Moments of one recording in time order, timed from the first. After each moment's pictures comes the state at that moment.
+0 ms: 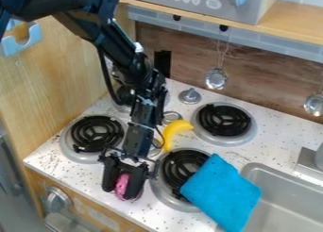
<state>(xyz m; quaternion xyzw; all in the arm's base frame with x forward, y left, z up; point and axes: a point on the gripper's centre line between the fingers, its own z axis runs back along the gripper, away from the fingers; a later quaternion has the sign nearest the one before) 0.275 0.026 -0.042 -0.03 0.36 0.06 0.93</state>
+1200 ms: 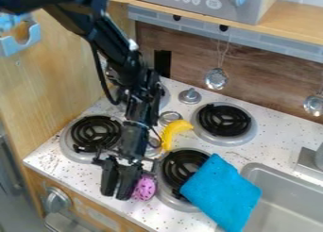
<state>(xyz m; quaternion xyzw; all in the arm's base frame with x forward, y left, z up) 0.257 0.018 -0.021 -0.07 0.41 0.08 0.91</state>
